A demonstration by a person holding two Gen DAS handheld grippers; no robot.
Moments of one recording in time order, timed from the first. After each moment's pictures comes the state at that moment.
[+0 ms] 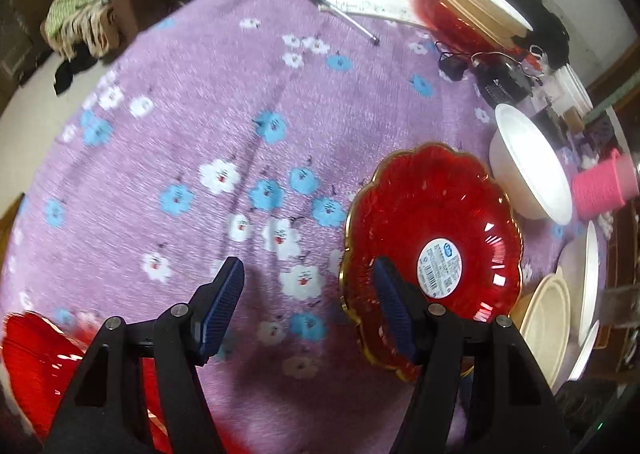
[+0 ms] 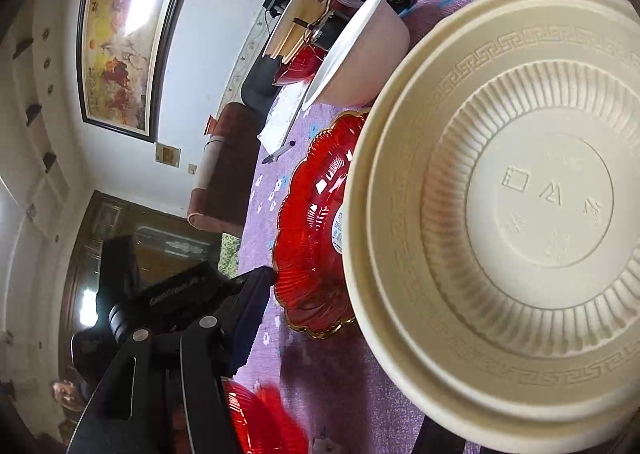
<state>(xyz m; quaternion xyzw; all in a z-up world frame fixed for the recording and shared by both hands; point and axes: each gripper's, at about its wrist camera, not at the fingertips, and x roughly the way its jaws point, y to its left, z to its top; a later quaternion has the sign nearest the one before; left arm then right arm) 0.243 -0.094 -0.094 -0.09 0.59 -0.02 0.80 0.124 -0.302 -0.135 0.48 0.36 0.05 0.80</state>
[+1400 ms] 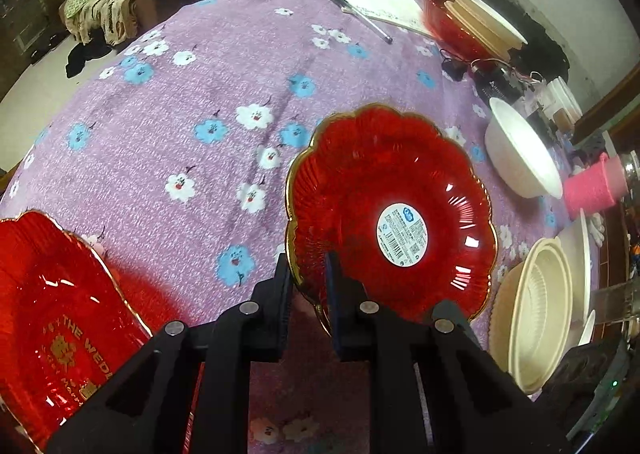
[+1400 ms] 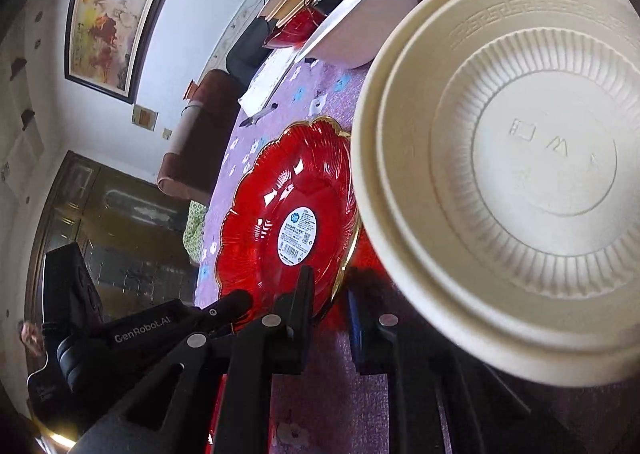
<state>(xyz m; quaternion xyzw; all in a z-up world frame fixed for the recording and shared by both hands) 0.190 -0.080 -0.097 -0.12 0.56 0.00 0.82 0.133 -0.272 -0.141 0.41 0.42 0.04 0.81</state>
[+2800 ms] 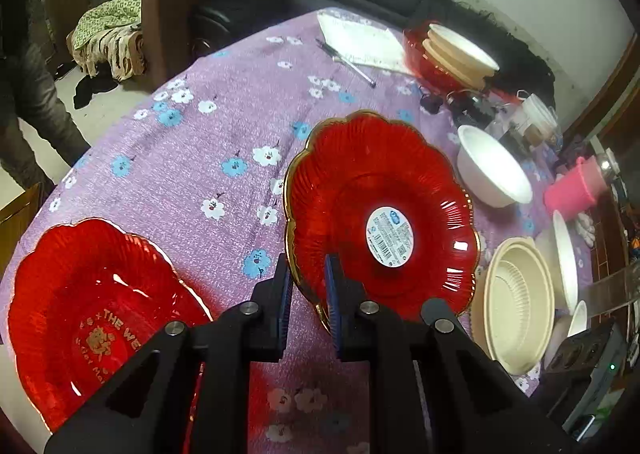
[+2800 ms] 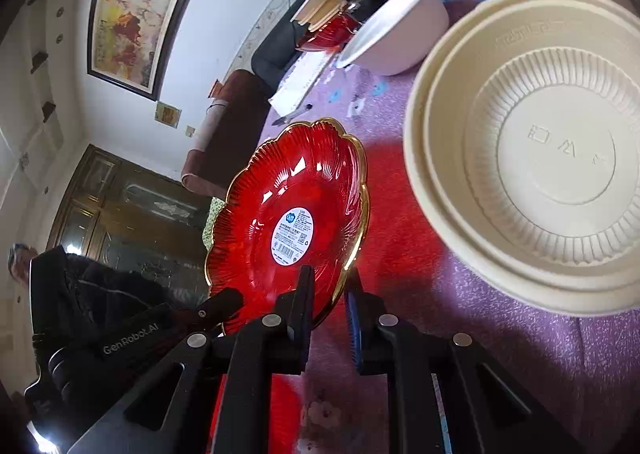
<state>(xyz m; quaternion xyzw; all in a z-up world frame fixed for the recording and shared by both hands) 0.156 -0.072 -0.050 -0.11 0.50 -0.01 0.86 0.125 -0.266 -0.124 0.41 0.39 0.08 0.82</state>
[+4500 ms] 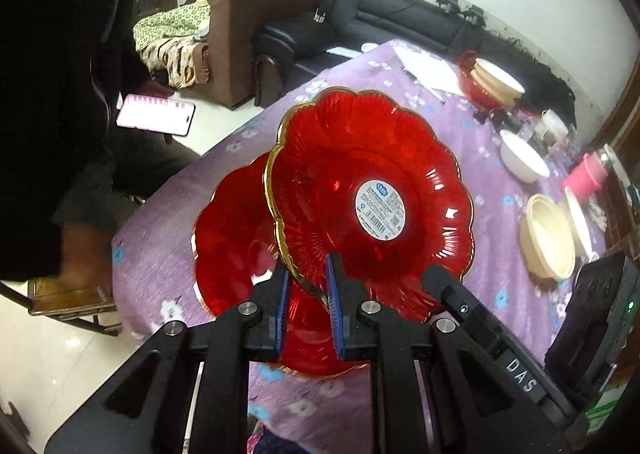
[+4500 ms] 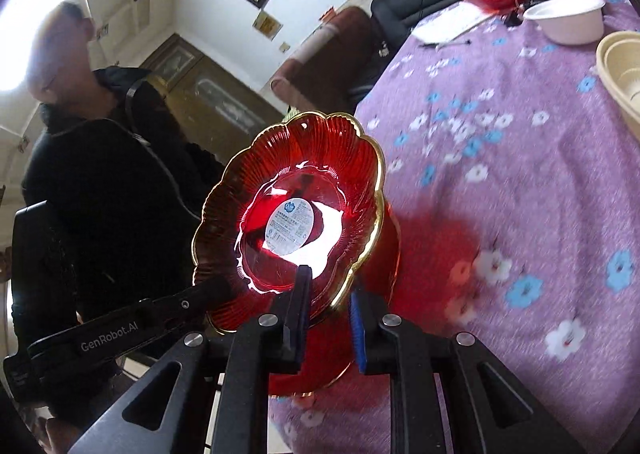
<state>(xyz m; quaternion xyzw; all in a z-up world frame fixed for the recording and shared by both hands) 0.021 0.042 -0.027 -0.10 0.47 0.06 0.88 0.040 -0.134 -0.089 0.27 0.41 0.26 0.83</state>
